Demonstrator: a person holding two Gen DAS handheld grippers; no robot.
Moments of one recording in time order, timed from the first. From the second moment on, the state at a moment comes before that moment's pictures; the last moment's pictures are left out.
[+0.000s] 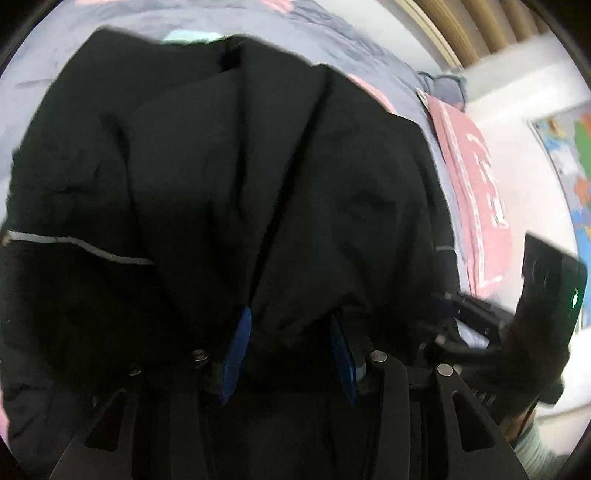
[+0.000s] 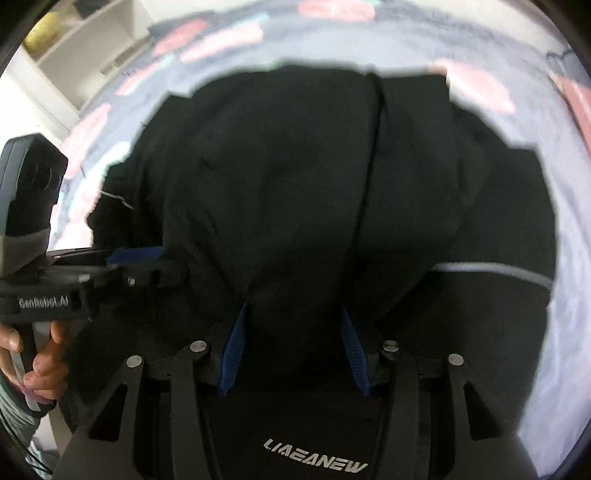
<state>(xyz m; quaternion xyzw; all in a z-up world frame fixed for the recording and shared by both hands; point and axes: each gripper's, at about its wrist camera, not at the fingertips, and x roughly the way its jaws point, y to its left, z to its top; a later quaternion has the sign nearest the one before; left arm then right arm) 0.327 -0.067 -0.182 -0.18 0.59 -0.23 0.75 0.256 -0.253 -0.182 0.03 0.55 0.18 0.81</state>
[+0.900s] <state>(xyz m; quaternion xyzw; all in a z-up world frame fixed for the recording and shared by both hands) 0.167 -0.008 -0.091 -0.09 0.41 -0.25 0.88 0.115 -0.287 -0.165 0.04 0.41 0.14 0.90</state>
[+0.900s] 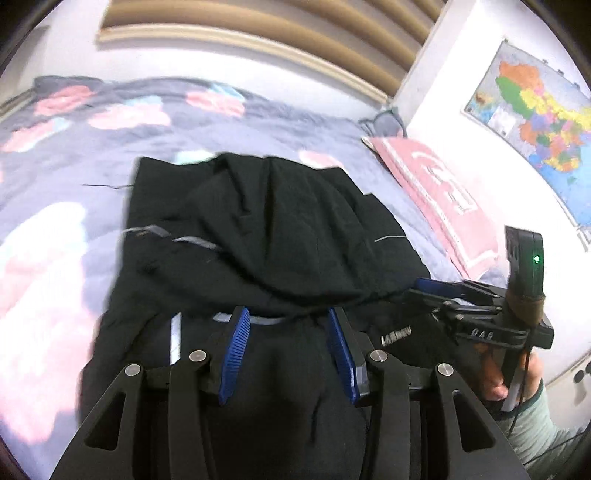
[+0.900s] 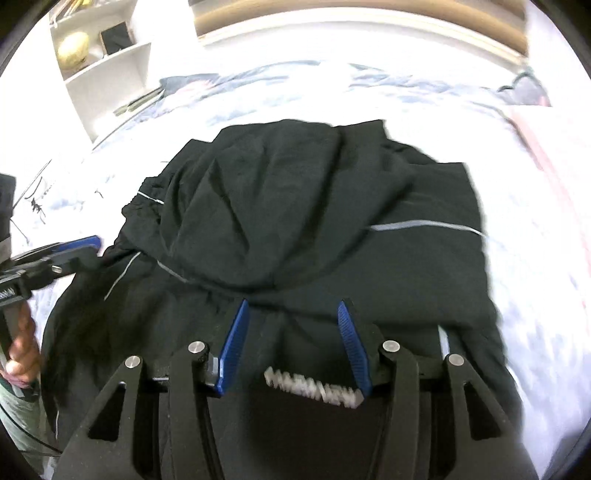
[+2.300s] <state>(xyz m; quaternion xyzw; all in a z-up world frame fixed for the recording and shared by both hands) 0.059 0.099 -0.134 -0.30 0.43 -0.32 0.79 -0.038 -0.422 -0.176 0.20 0.45 0.15 0.86</state>
